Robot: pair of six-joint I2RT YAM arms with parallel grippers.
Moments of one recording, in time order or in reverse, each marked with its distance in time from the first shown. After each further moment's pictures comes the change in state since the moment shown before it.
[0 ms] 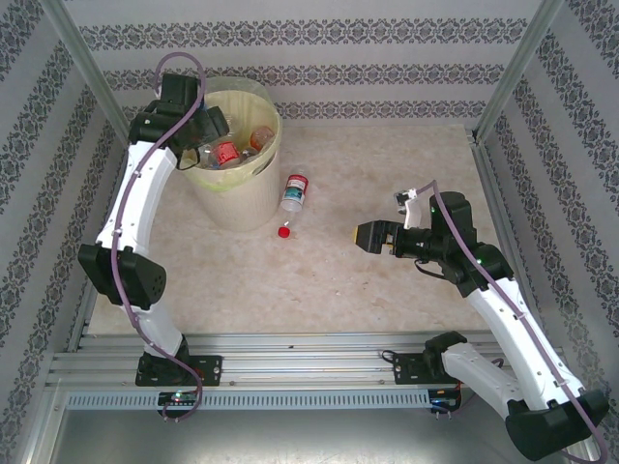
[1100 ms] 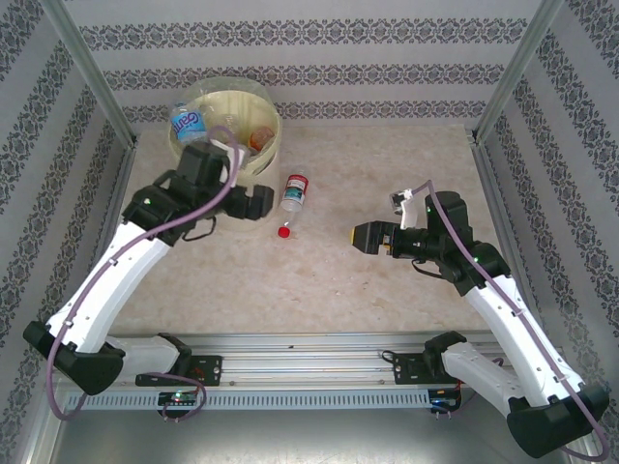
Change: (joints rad) left arm -0.412 -0.518 -0.536 0.060 0.101 0.308; right arm 0.026 0.021 0.000 0.009 0.000 0.005
